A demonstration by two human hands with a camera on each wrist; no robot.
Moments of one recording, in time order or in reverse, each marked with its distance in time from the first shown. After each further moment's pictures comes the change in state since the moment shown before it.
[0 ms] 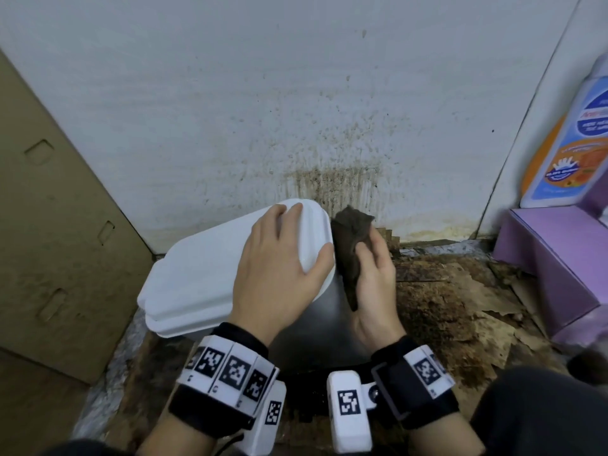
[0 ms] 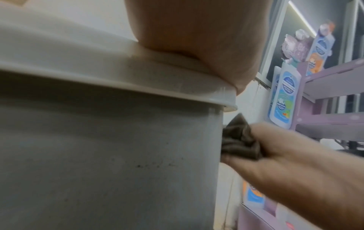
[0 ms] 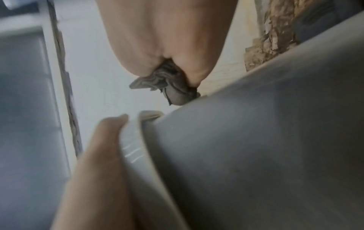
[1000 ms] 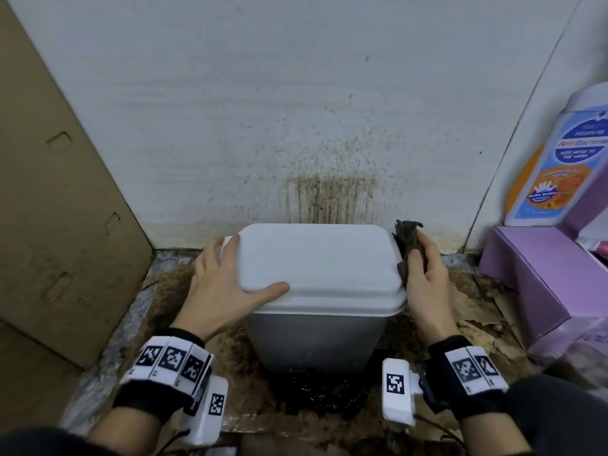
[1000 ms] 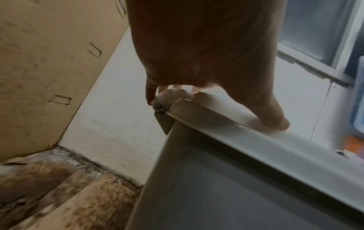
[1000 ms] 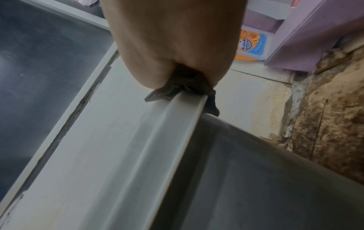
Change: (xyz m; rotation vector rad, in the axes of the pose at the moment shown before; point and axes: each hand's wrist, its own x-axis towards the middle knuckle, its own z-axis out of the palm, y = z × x) left_hand -0.037 -0.074 -0.019 -0.129 -0.263 -0.301; right_hand 0.014 -0.047 -0.088 -0.646 0.090 -0.261
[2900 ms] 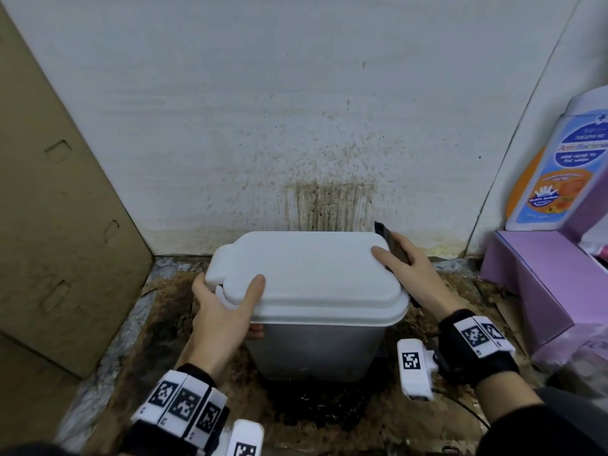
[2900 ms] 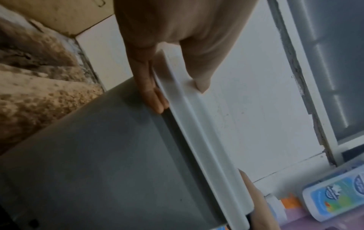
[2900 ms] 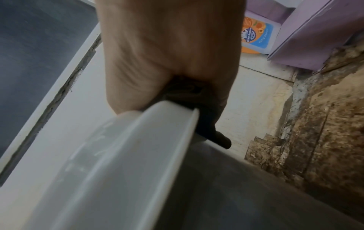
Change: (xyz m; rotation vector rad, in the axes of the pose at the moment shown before) left_hand -0.018 0.001 0.038 -0.761 0.202 -0.374; right_hand 0.041 -0.012 -0.006 -0.117 -0.418 0.165
